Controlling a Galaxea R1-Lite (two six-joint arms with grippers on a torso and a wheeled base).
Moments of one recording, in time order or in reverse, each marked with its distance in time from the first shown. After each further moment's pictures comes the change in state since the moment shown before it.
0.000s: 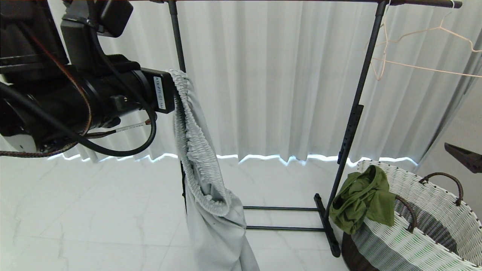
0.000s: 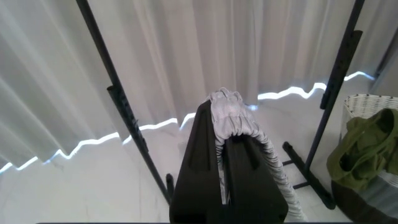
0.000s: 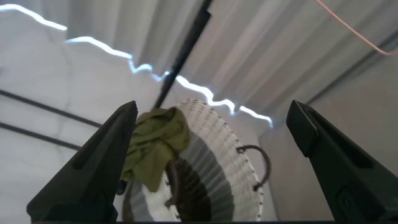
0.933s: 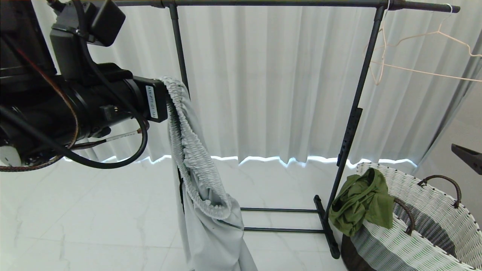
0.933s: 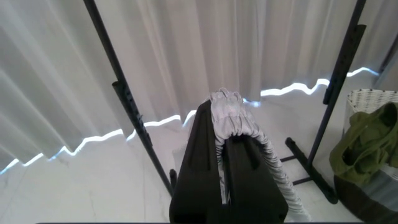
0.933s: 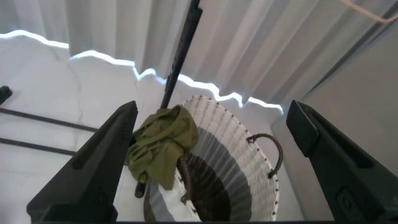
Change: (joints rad) left arm 0.003 -0.042 0.056 0.000 0.001 0.006; right arm -0.023 -0.038 0.030 -0.007 -0.001 0.132
